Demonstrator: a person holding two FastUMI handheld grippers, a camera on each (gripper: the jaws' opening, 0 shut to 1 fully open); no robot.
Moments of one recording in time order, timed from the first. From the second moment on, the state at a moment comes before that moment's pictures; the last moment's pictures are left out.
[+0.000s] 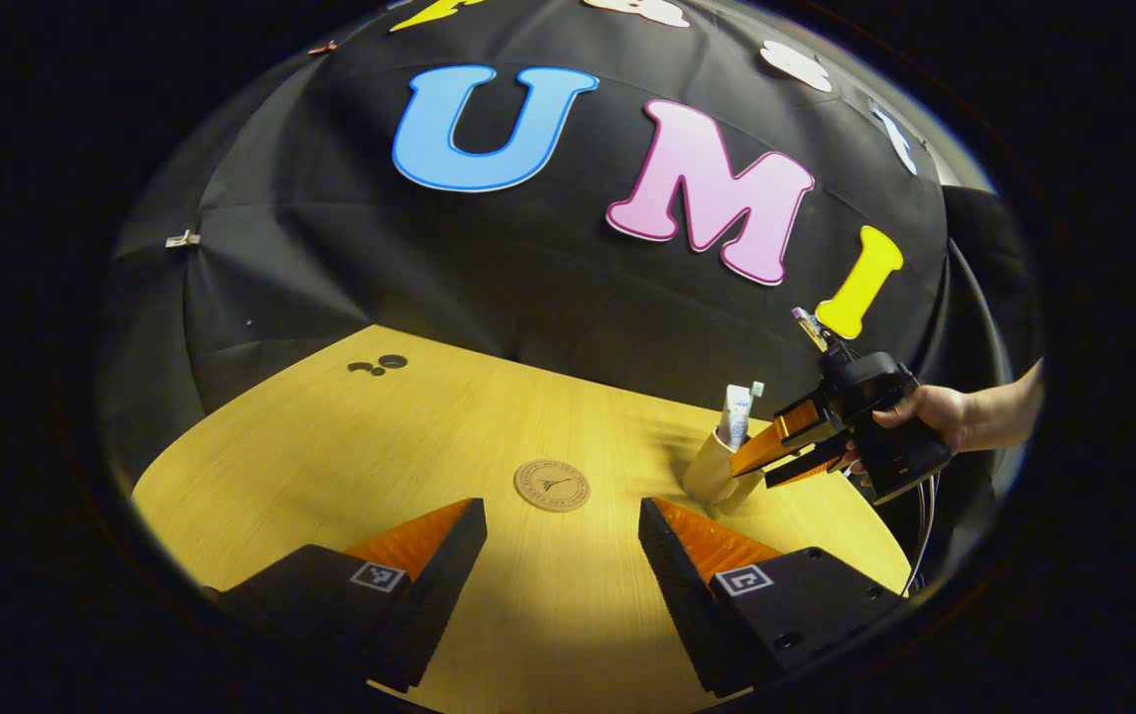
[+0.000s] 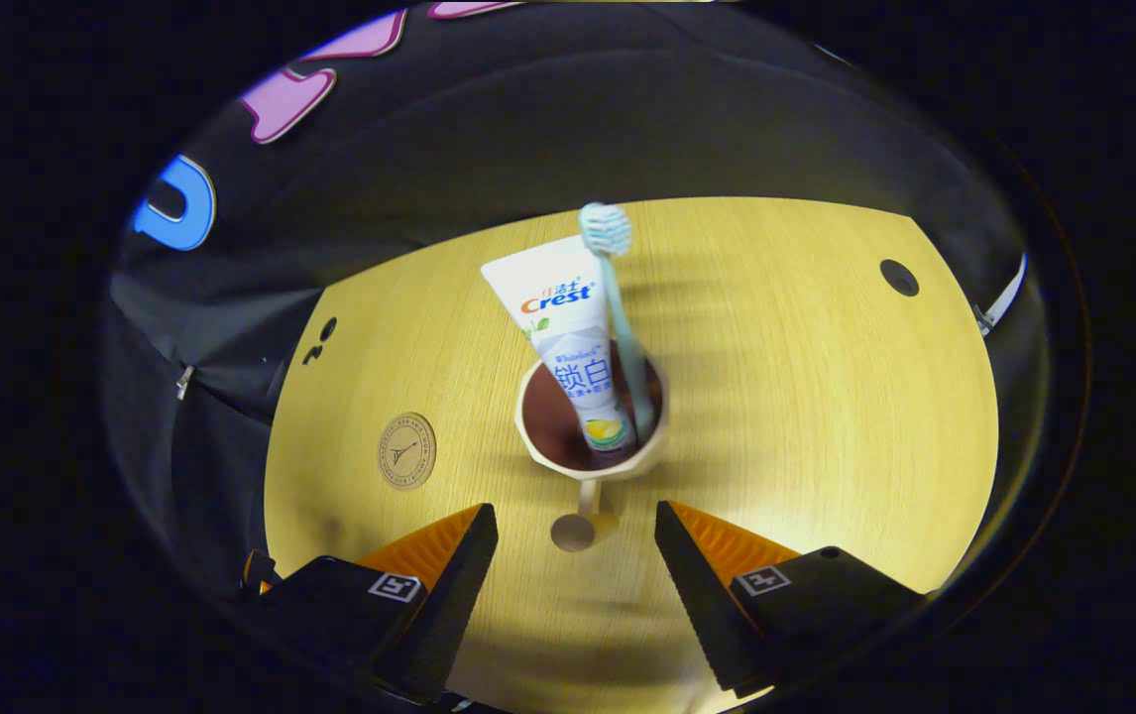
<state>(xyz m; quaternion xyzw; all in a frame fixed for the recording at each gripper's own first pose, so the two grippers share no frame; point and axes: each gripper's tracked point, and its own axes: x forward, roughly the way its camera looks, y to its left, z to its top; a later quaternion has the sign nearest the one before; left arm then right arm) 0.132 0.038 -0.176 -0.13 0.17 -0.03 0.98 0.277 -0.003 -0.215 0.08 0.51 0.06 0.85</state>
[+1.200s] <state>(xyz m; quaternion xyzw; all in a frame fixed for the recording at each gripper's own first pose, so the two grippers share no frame) 0.088 0.059 -0.203 -0.14 0.22 0.01 0.97 0.290 0.006 -0.284 0.03 0.61 0.02 0.79</state>
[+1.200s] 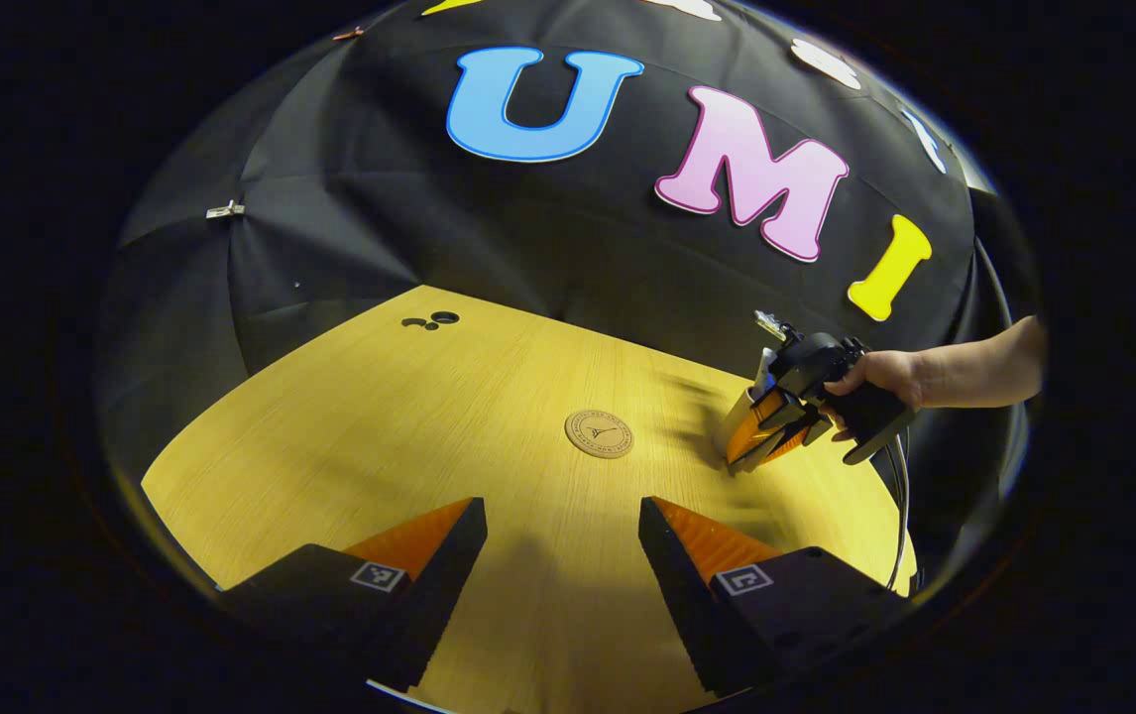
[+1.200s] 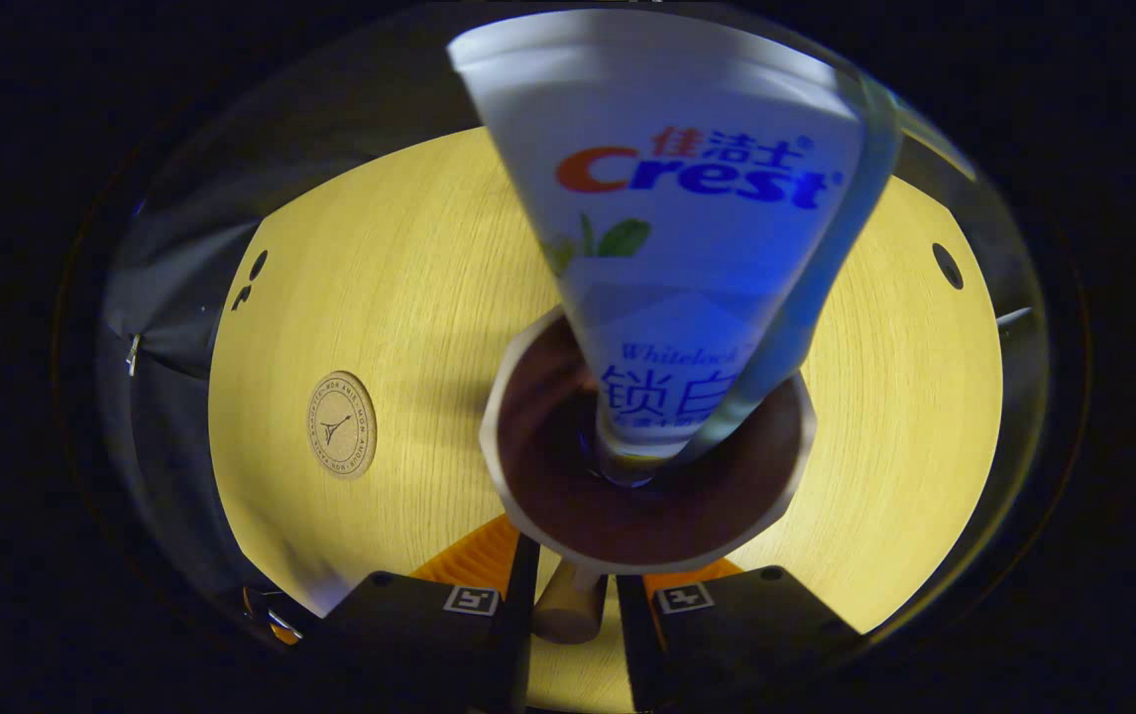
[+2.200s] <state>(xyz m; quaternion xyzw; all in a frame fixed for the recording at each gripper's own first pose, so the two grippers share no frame) 0.068 0.049 -0.214 -0.14 0.24 0.01 0.96 0.279 0.007 -0.275 0.00 0.59 0.04 0.81</state>
